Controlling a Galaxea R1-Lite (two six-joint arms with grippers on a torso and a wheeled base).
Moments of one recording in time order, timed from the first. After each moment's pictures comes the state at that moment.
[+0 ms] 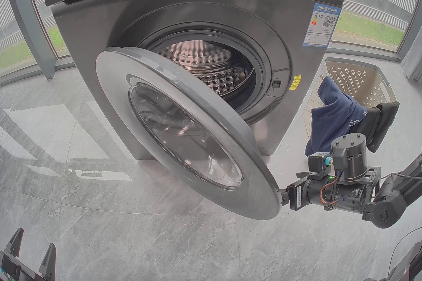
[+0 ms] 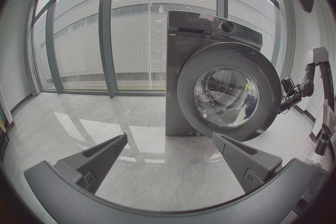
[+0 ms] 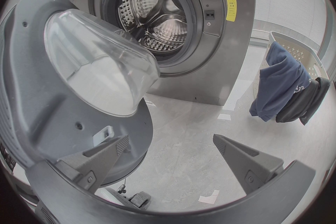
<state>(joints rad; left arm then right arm) 0.00 0.02 -0.02 0.00 0.01 -0.04 0.60 1.77 -0.56 -0.74 -0.03 0.16</state>
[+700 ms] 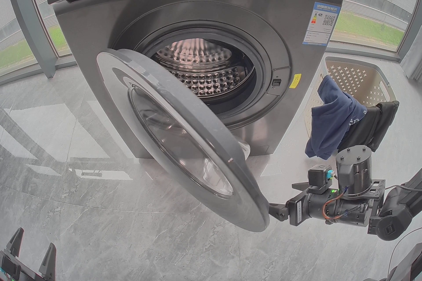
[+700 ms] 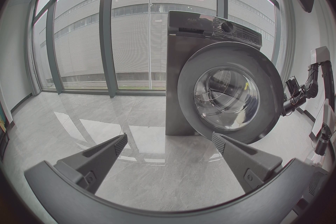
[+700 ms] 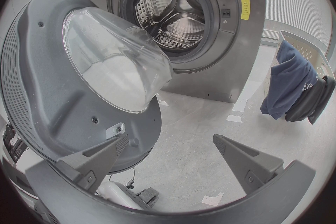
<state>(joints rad) 0.00 0.02 -0.02 0.00 0.01 -0.04 0.65 1.73 -0.46 -0.78 -0.02 0.17</state>
